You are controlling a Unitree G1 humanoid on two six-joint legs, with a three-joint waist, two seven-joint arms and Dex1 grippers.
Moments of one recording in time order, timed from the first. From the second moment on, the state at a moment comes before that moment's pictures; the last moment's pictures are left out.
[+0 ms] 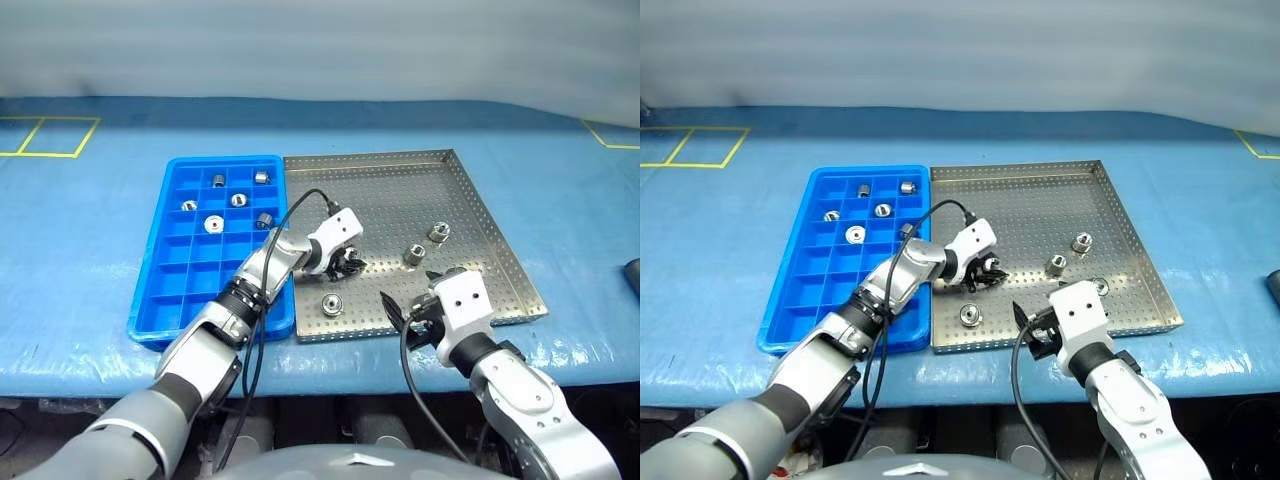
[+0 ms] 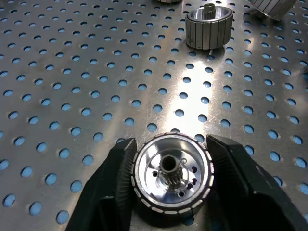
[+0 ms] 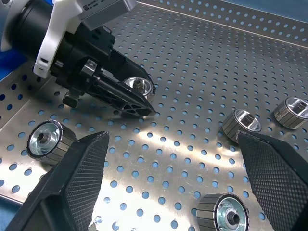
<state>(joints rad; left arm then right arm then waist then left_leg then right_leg) -0.76 0.08 -0.43 0.57 0.00 0.42 -0.79 0.33 -0.38 0.05 -0.95 0.19 0.82 0.17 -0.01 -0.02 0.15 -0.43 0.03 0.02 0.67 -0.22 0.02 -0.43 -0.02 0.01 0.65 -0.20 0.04</state>
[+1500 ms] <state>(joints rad) -0.23 0.24 0.04 -0.24 0.04 0.67 -0.12 -0.08 -0.38 0.33 -0.70 0.21 0.80 0.36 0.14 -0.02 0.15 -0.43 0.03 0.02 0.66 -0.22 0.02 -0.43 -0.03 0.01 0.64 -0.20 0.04</state>
